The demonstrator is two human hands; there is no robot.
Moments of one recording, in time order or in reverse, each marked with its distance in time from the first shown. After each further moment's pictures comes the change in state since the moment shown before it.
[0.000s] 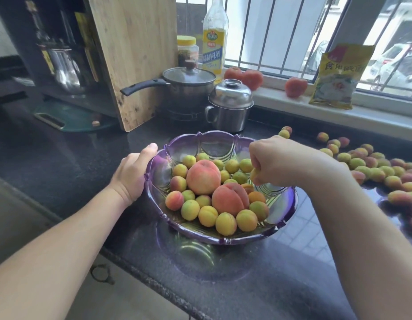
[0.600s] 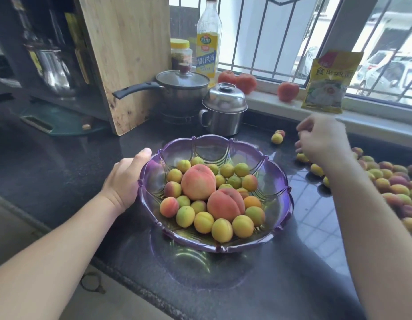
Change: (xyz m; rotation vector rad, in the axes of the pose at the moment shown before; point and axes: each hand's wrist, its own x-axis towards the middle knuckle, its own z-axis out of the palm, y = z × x) left_hand 0.000 -0.001 0.000 -0.008 -0.023 0.004; right_hand 0.029 0.102 0.029 0.674 0.649 0.490
